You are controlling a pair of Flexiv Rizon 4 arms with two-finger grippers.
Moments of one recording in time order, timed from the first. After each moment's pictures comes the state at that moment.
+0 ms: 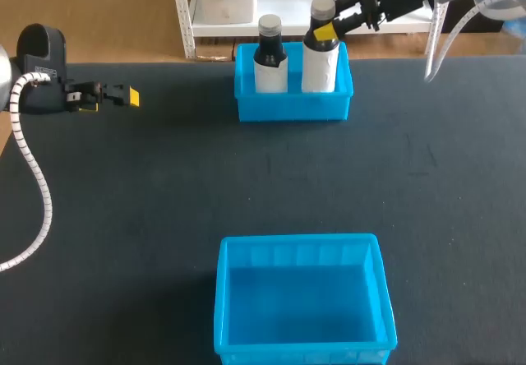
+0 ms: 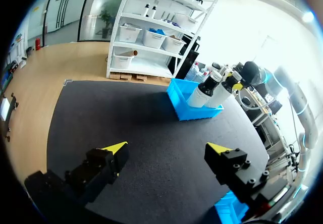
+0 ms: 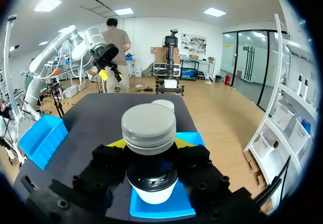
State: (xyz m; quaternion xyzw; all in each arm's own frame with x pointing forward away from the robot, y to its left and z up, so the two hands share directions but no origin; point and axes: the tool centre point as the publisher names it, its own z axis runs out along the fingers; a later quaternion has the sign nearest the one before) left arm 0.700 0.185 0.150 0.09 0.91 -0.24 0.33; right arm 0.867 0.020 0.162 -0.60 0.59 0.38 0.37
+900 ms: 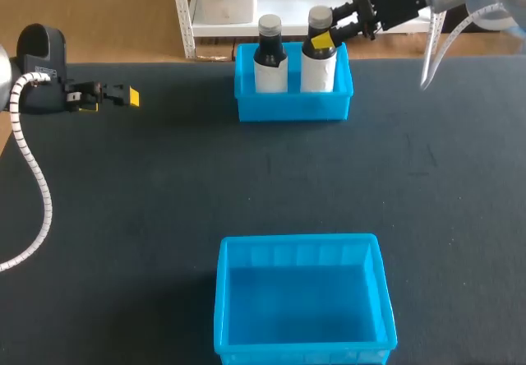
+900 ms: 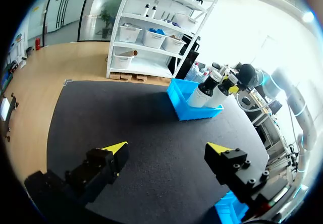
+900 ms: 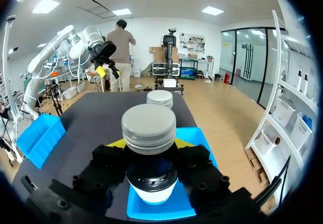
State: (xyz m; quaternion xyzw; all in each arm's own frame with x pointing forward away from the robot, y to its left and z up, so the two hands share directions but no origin) left arm 0.700 0.185 0.150 0.09 0.91 -0.24 0.33; right arm 0.870 0.022 0.144 -0.60 0.60 0.39 0.37
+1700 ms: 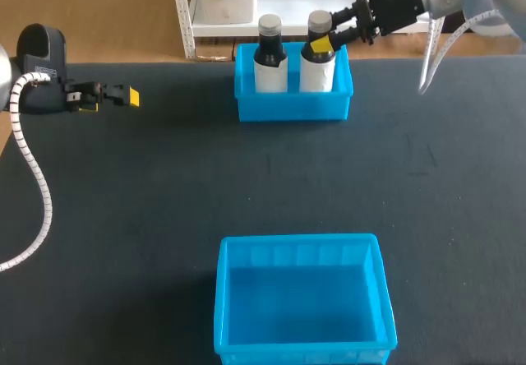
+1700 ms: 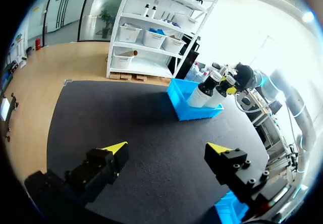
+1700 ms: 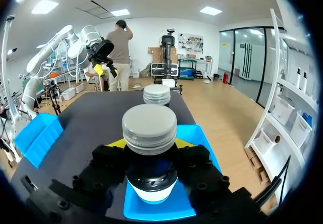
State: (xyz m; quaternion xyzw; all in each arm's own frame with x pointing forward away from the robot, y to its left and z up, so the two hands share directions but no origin) left arm 0.700 0.185 0.150 0.09 0.91 -0.24 0.33; right arm 0.874 0.022 0.133 -0.59 0.60 0.39 0.37
